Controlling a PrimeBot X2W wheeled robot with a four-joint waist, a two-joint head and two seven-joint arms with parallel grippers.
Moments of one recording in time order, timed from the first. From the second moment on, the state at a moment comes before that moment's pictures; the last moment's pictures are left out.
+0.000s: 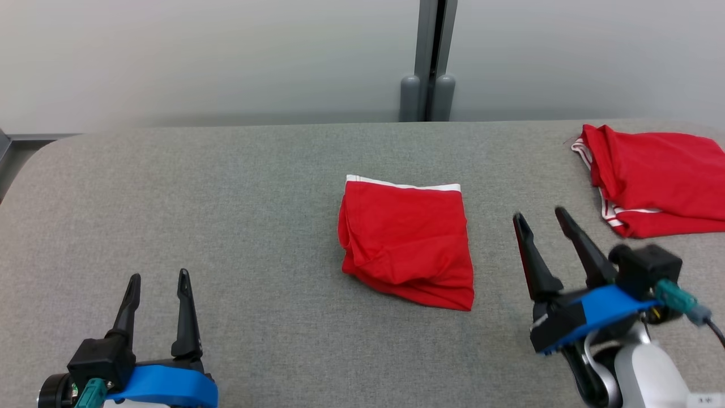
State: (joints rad) left arm 0.05 0.14 -0.05 0.06 -0.22 0.02 -0.14; right arm -0.15 -0.05 0.05 0.08 0.23 0.13 -0.01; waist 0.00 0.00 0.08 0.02
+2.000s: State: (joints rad) left arm -0.16 0.12 -0.13 0.16 -0.25 0.02 -0.24; right arm -0.55 -0.22 0.22 0.74 0.34 0.13 -0.17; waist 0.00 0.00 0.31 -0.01
